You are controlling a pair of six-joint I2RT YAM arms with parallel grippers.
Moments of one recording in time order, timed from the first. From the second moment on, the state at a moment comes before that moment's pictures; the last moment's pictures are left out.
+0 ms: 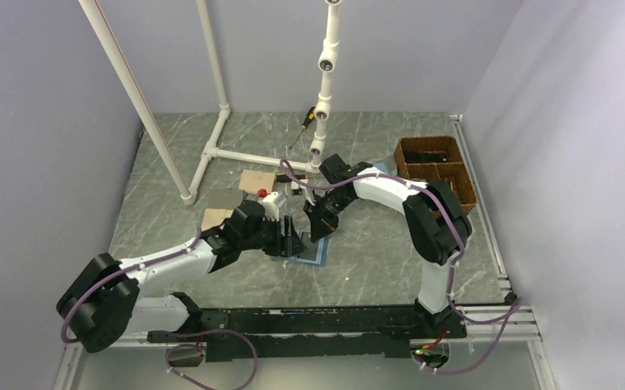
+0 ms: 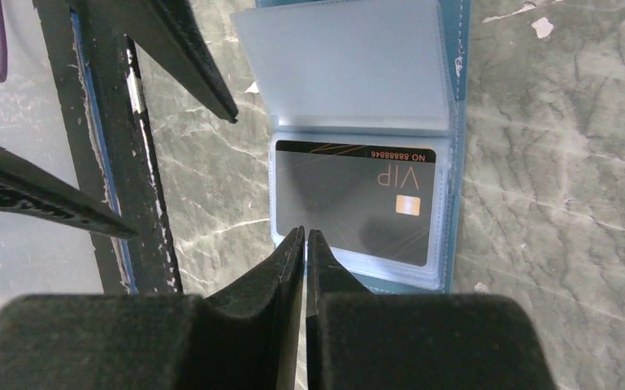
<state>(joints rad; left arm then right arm) -0.74 1.19 0.52 0.09 0.30 -0.67 0.61 1.90 1.28 -0.72 -0.82 -0.50</state>
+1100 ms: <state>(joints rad) -0.73 1.37 0.54 0.18 0.24 -0.59 0.58 1.90 1.29 -0.77 -0.76 -0.54</state>
